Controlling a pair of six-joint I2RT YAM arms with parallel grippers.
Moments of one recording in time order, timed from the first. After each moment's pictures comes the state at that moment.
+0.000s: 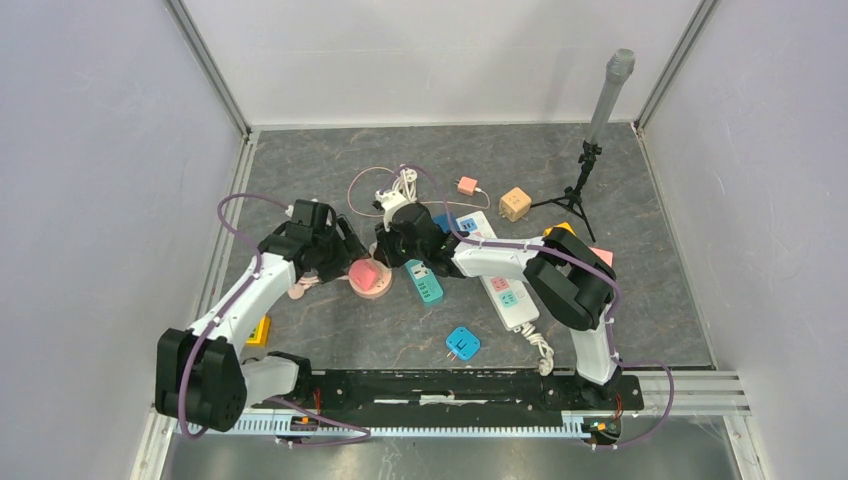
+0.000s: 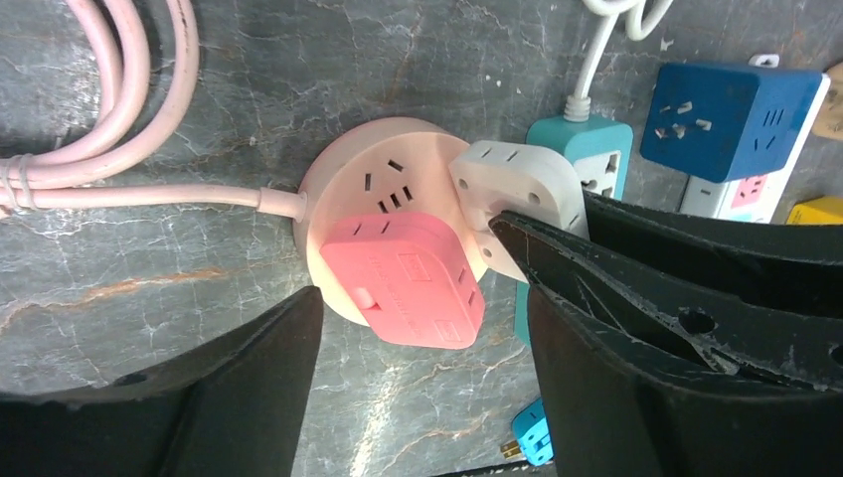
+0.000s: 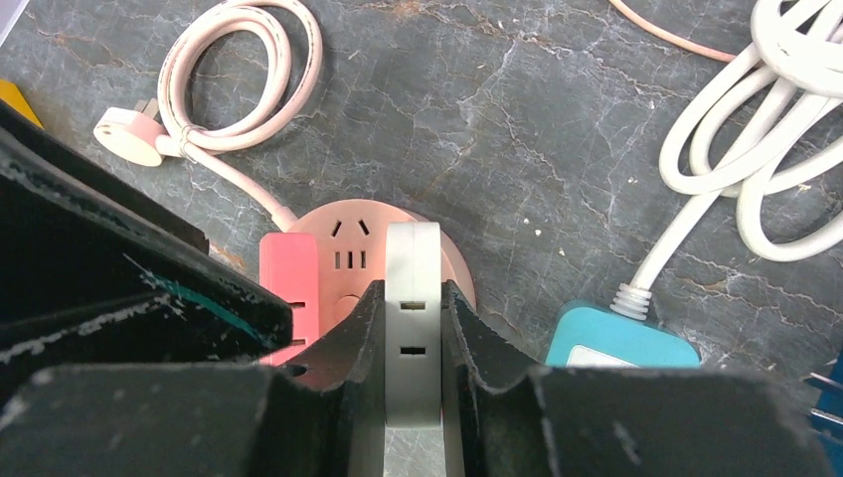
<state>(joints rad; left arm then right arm) -0.24 1.19 0.78 -0.57 0.09 -0.75 0.94 2.00 1.28 0.16 -0.03 0.33</state>
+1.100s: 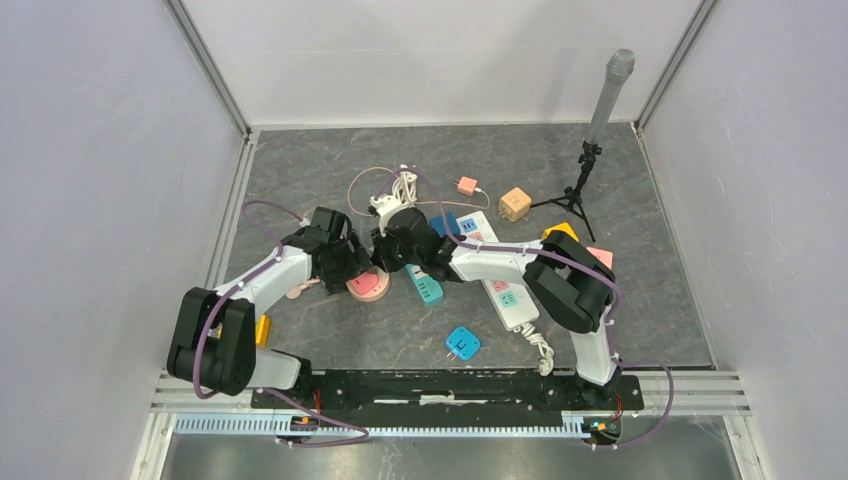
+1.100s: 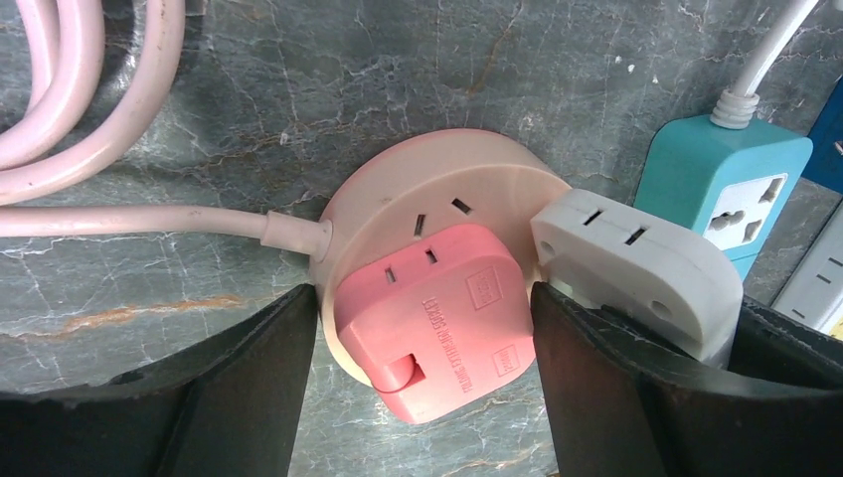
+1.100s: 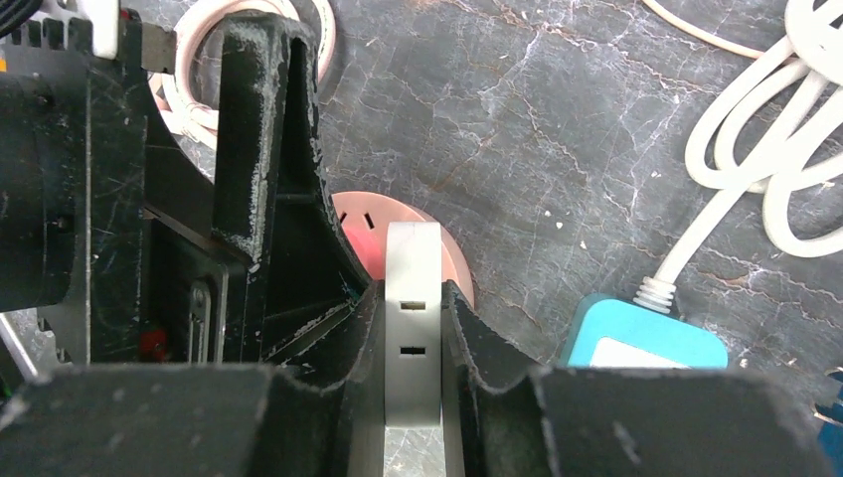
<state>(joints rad) -0.28 1.37 0.72 -0.49 0.04 -0.77 0.97 1.99 1.28 0.15 -0.01 0.31</state>
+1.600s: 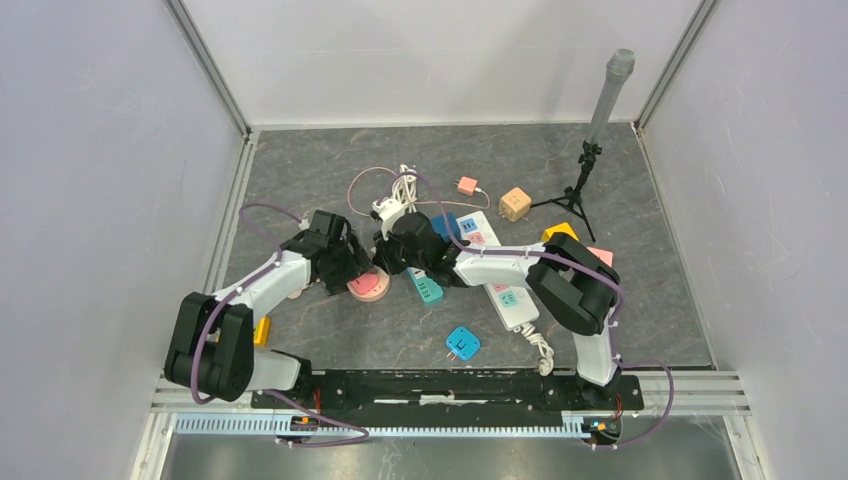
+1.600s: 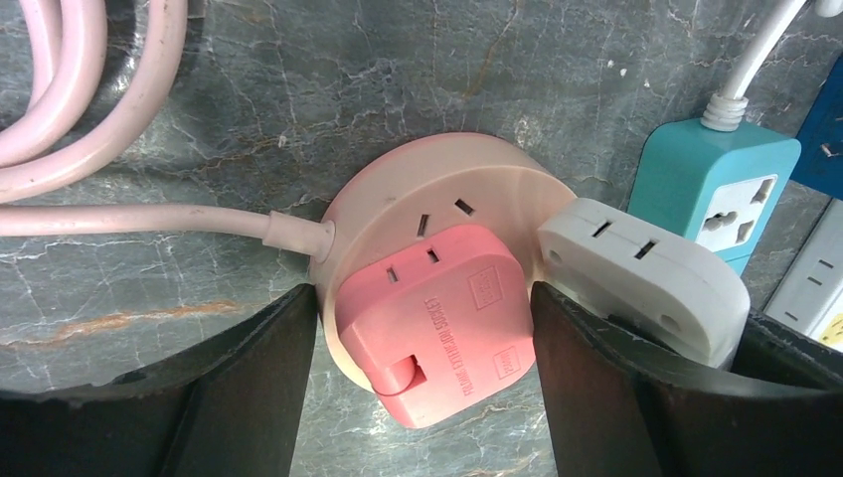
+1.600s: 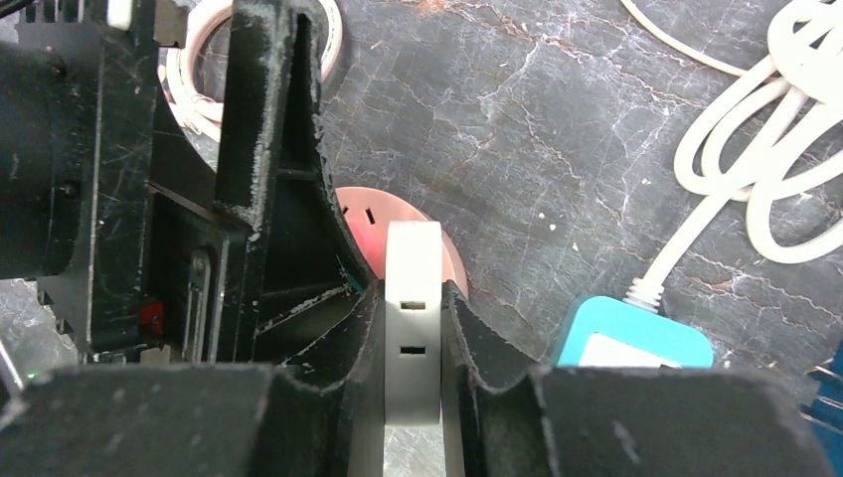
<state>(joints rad) -0.28 1.35 0.69 -0.46 0.03 -0.78 0.97 1.96 1.22 0.22 0.01 0.26</state>
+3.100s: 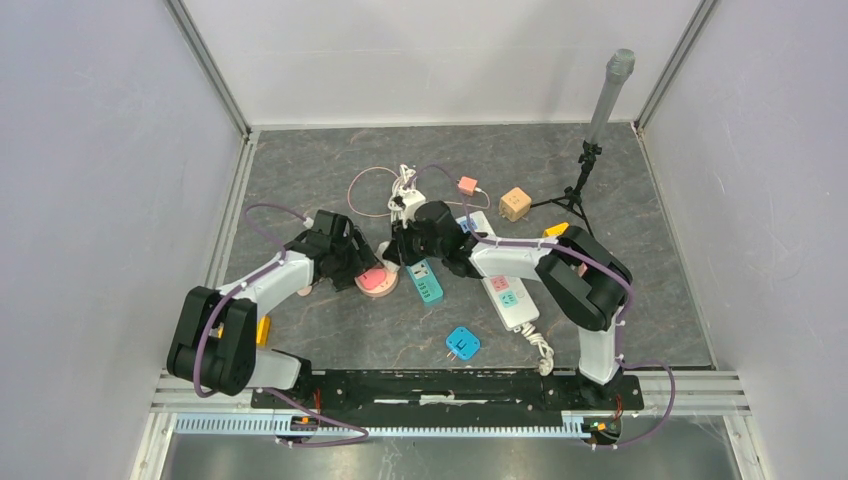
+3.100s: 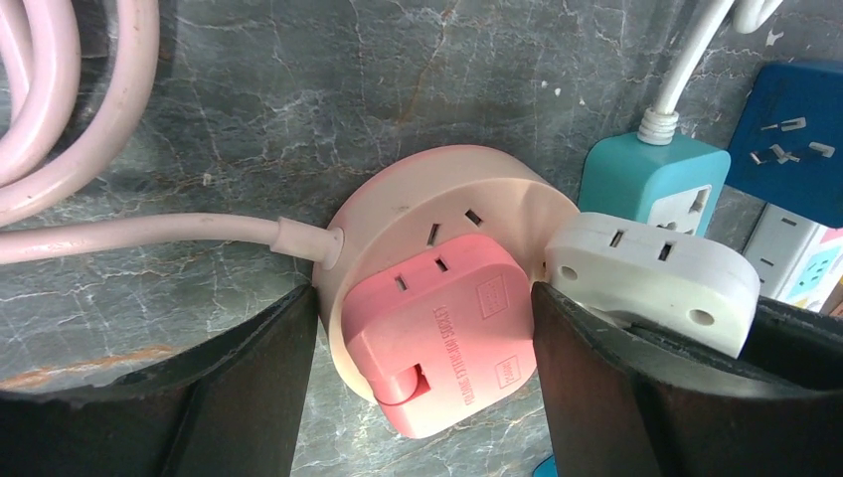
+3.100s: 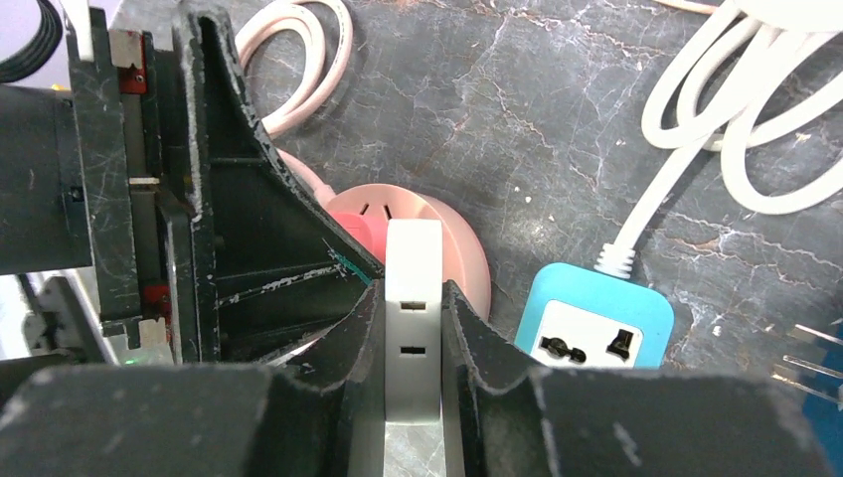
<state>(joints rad) -0.30 1.38 0.67 -0.34 0.07 -0.81 0.87 1.93 1.13 0.30 -0.19 0.44</state>
